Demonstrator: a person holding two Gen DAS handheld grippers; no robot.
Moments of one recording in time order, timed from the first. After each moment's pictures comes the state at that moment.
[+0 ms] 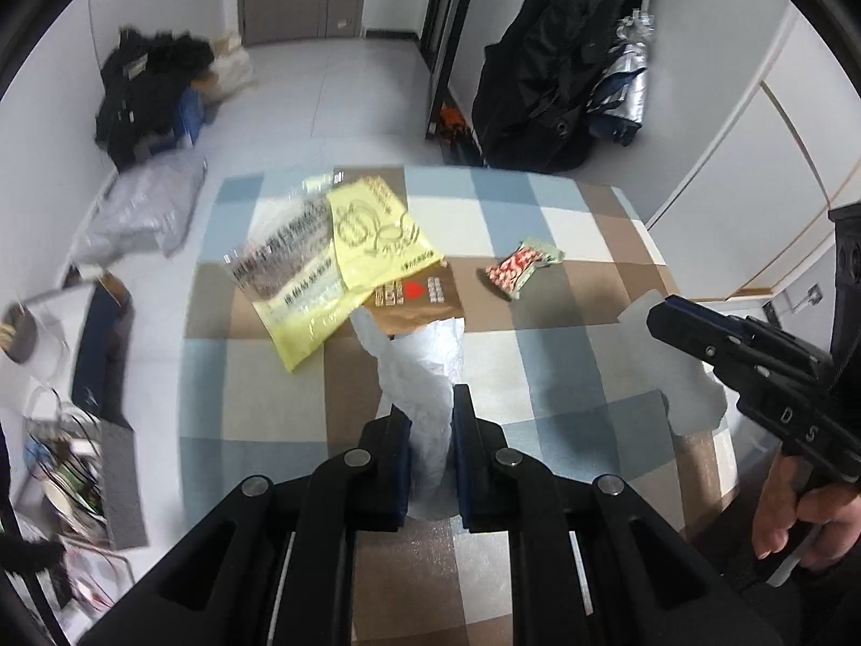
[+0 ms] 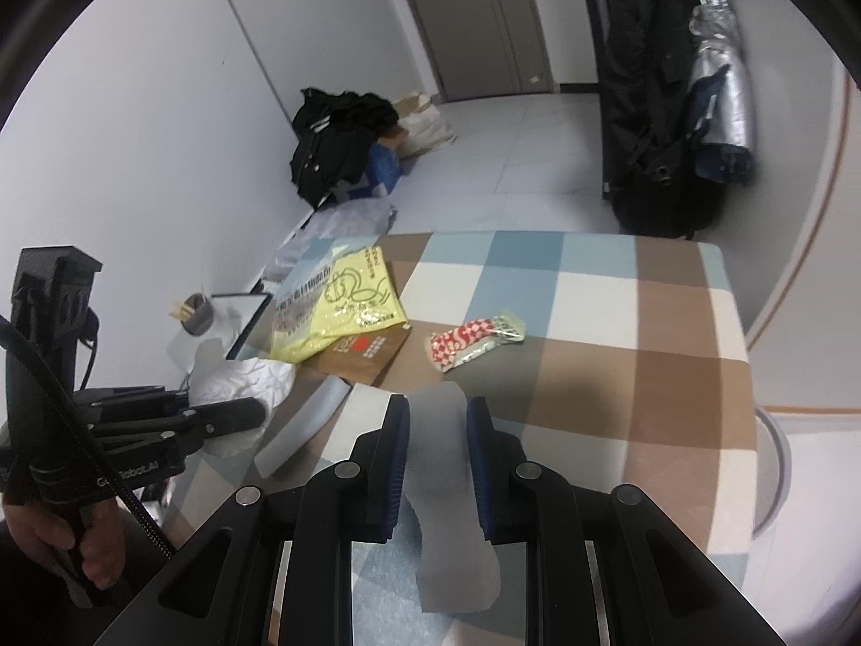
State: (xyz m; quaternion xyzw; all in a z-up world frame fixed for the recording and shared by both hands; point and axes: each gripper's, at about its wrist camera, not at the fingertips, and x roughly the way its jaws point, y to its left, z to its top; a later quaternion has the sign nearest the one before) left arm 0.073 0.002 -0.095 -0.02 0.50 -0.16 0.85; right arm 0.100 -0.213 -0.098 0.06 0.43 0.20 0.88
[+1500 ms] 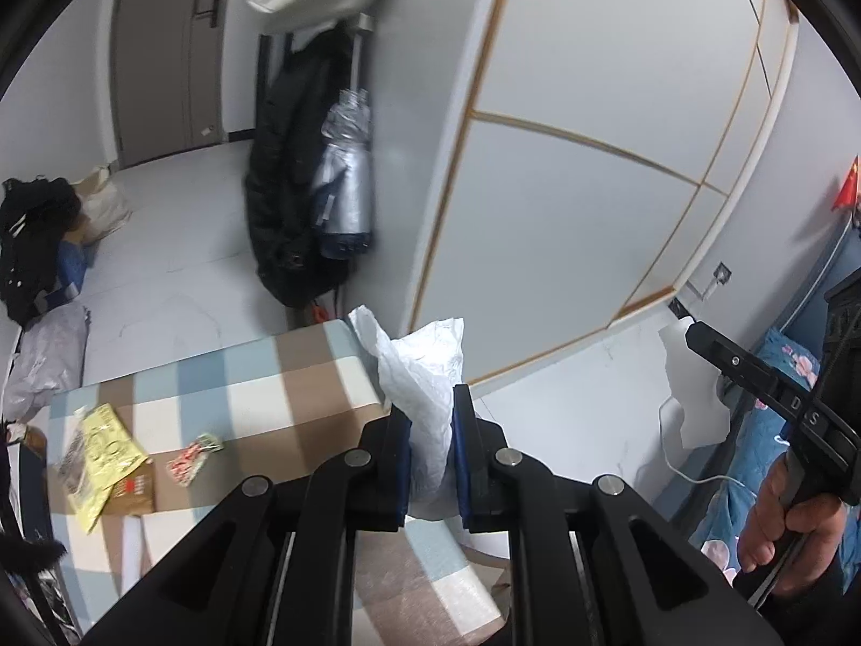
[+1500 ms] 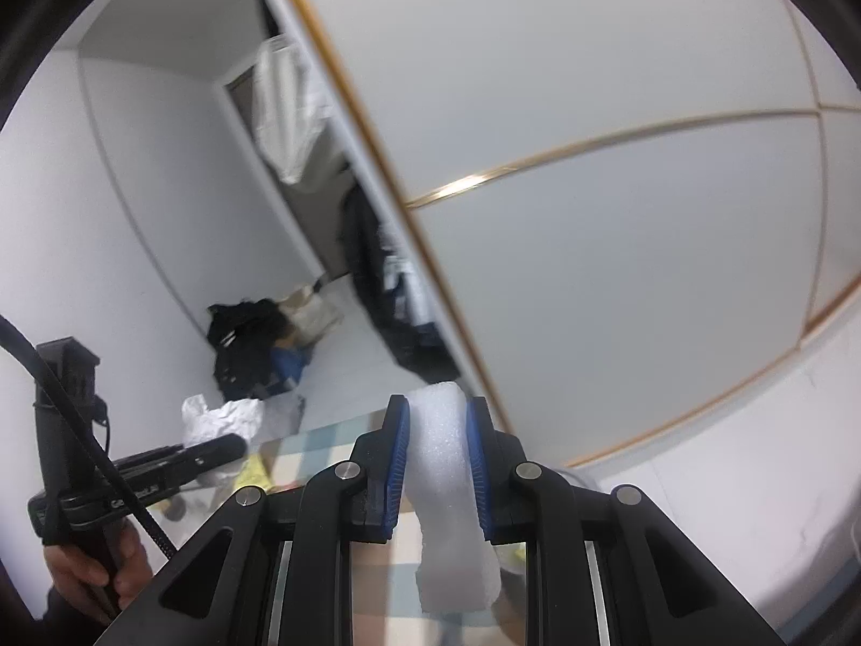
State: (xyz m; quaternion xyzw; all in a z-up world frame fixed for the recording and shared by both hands) left arm 0.056 -0.213 0.012 0.01 0.40 -0.29 0.87; right arm 0.003 -0.509 0.014 0.21 0.28 0.03 0.94
